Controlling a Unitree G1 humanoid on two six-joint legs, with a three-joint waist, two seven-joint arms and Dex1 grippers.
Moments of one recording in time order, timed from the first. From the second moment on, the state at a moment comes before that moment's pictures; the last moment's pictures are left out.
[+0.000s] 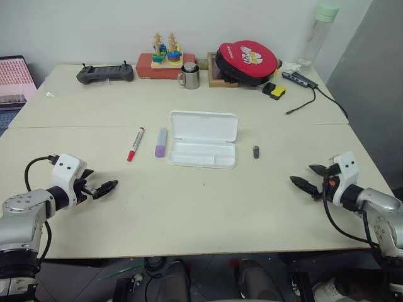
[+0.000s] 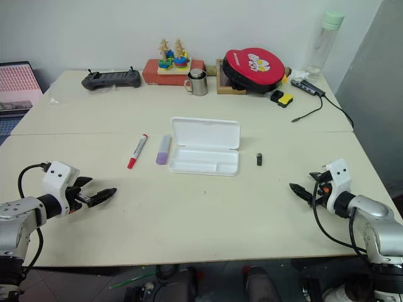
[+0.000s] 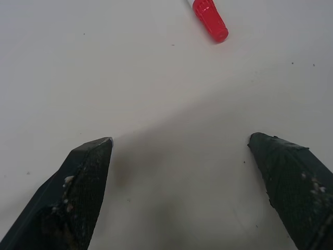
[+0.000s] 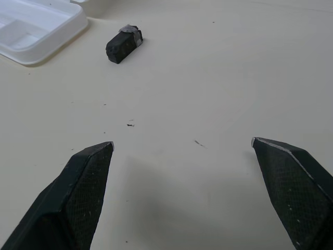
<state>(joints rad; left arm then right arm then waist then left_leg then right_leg) -0.18 0.88 0.25 0.33 -0.28 0.36 -0.81 -0.12 -0.68 -0.21 -0.09 0.43 0.55 0.69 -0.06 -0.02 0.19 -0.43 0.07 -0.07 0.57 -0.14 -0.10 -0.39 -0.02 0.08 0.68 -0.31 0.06</state>
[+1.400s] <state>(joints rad) -0.25 0.79 0.08 0.12 -0.31 0.43 -1.00 -0.31 -0.70 -0.07 -0.21 0.48 0.66 0.80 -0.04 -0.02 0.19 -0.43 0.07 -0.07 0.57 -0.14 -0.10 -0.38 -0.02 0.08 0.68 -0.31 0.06</state>
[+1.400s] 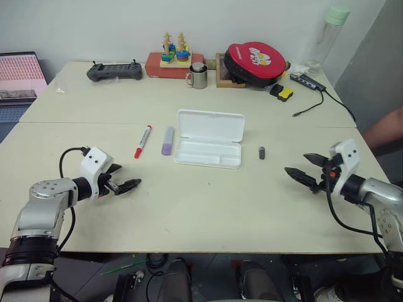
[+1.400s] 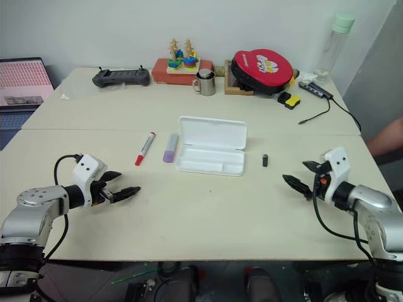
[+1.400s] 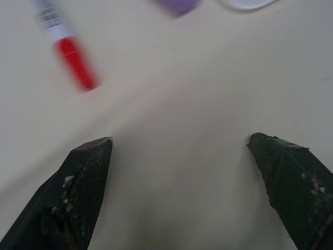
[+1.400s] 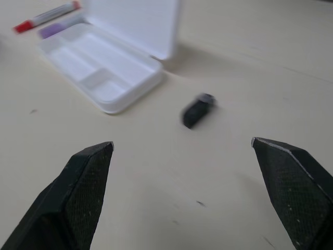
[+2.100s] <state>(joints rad) -0.32 0.68 0.00 -0.16 -0.45 0.54 -1.02 -0.86 -0.47 0.41 0.40 0.11 0.40 1.07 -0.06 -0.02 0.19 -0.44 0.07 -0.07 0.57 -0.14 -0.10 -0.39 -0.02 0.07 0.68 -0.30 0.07</state>
